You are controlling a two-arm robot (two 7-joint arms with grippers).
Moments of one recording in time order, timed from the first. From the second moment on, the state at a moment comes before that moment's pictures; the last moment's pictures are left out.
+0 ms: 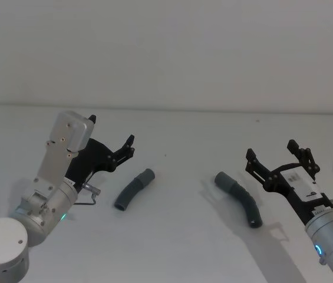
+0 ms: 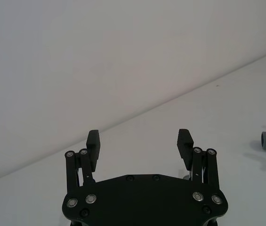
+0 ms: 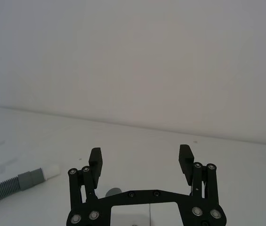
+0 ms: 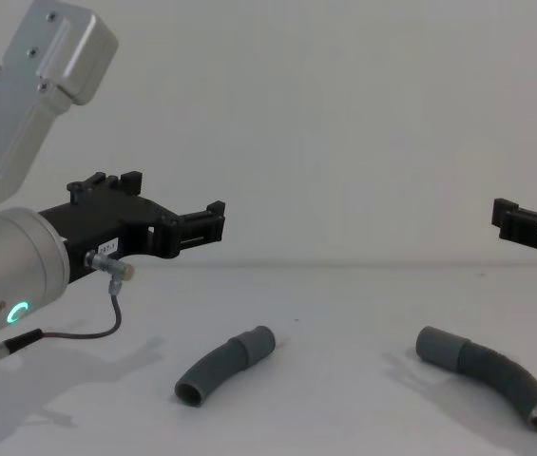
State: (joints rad) left arm -0.24 0.38 0.45 -1.63 -0.20 0.01 -0.01; right arm -0.01 0.34 -0.23 -1.77 0.29 0.03 0.07
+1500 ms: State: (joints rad) left arm -0.24 0.38 0.45 -1.63 -0.20 0.01 -0.01; right arm -0.01 0.34 -0.23 -1.77 0.29 0.03 0.07
